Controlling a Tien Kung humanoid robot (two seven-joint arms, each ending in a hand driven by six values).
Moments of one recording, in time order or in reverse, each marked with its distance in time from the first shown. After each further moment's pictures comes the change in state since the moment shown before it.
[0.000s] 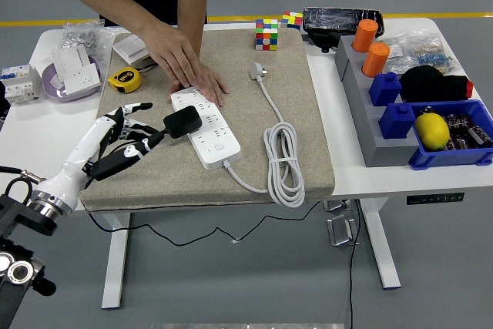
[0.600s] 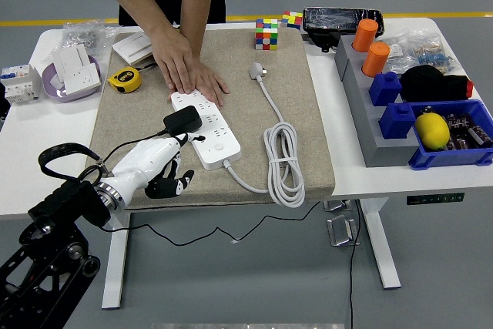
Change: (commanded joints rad) left arm -0.178 -0.018 0.201 0.182 0.463 -0.075 0.031; right arm 0.004 0.006 -0.004 0.002 -0.003 -0.002 0.002
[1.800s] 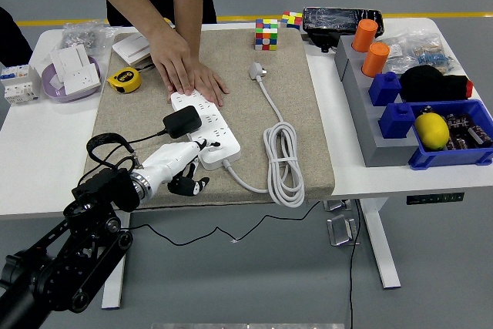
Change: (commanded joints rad) left arm -0.176 -0.063 0.069 0.303 0.000 0.031 -0.021; right arm 0.002 -0.003 -0.020 -0.001 0.007 -0.002 -0.001
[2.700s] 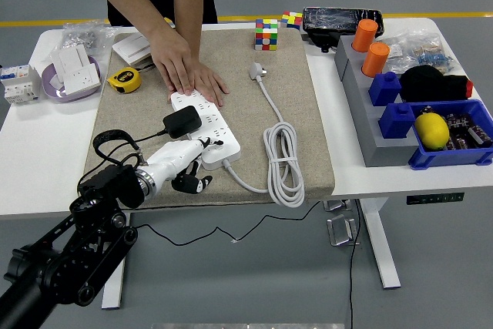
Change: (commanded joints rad) left arm -0.031 -0.011 0.013 0.039 0.000 0.007 -0.003; right arm 0.004 -0.002 0.002 0.000 0.001 0.001 0.001
